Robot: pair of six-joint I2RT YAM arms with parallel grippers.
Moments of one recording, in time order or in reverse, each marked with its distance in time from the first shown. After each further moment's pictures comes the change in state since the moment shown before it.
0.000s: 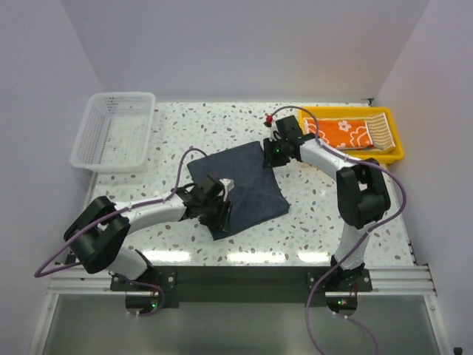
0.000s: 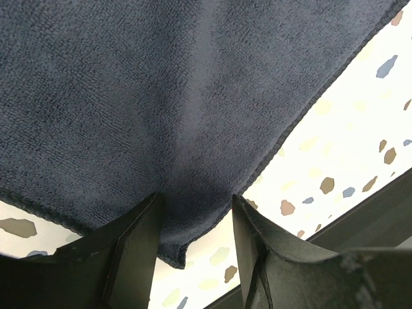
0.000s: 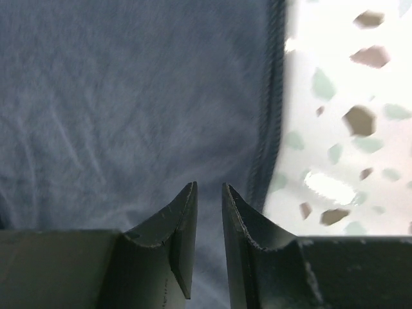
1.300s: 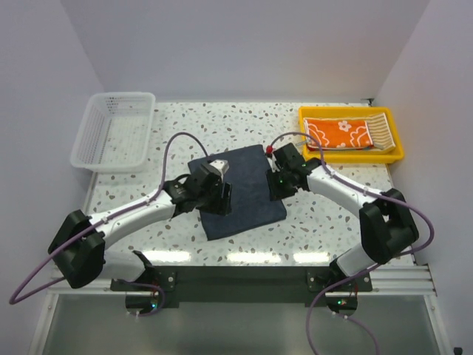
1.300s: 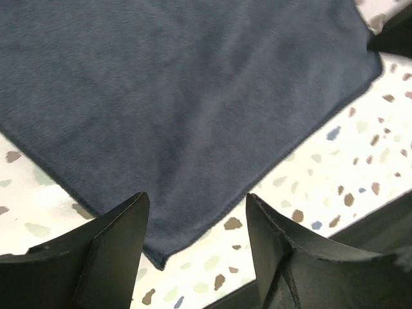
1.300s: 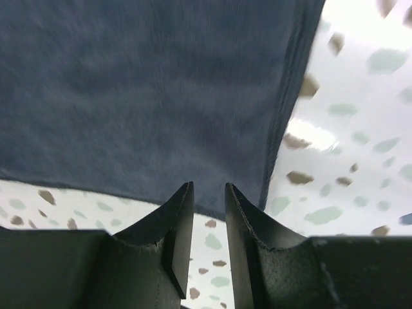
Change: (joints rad) left arm 0.002 -0.145 0.121 -0.098 -0.181 -0.037; right arm 0.143 -0.342 -0.314 -0.159 0.111 0.064
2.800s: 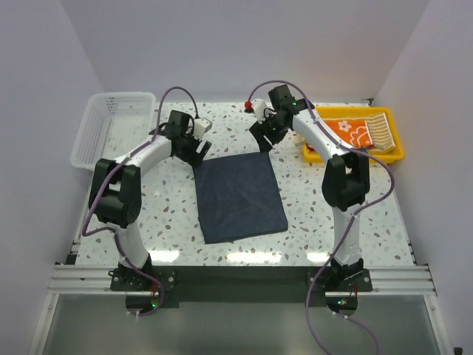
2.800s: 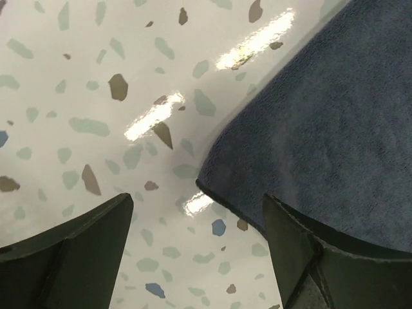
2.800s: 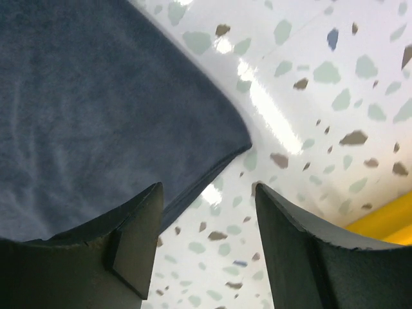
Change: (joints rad) left arm 0.516 0.494 0.458 -0.014 0.085 0.802; right arm -0.139 0.537 0.871 -0.311 -0.146 -0.653
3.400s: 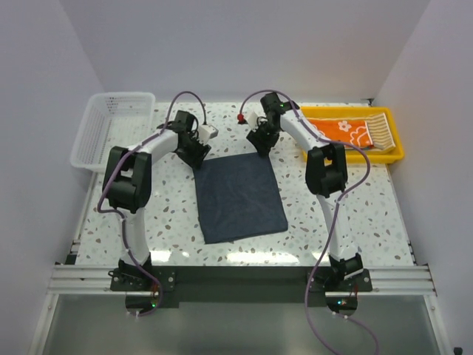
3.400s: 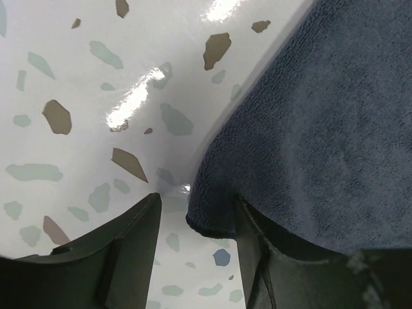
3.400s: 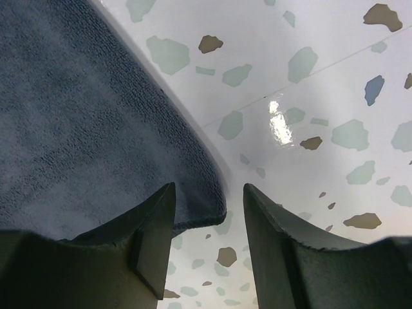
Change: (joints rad) left arm 0.014 0.217 0.169 -0.123 0.109 0.164; right arm -0.016 0.369 0.324 -0.119 -0.045 -0.239
